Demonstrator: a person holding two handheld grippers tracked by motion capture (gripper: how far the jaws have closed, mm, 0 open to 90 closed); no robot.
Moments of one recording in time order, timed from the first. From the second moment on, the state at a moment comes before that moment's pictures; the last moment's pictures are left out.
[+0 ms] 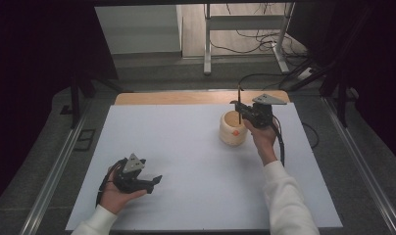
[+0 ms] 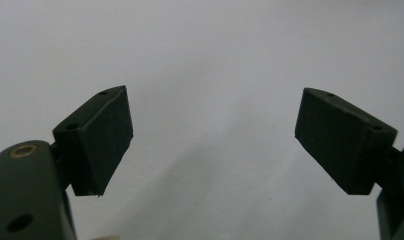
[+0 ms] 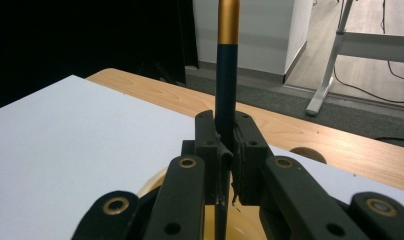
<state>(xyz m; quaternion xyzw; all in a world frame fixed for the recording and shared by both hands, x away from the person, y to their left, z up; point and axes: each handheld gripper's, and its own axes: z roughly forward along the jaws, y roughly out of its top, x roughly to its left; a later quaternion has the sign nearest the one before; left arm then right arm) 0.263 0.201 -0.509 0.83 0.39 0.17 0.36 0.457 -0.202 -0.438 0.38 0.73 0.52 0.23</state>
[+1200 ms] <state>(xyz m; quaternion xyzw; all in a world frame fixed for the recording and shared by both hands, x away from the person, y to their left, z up) 0.263 0.201 -0.509 0.83 0.39 0.17 0.36 0.456 -0.196 -0.443 0.38 0.75 0.51 0.21</state>
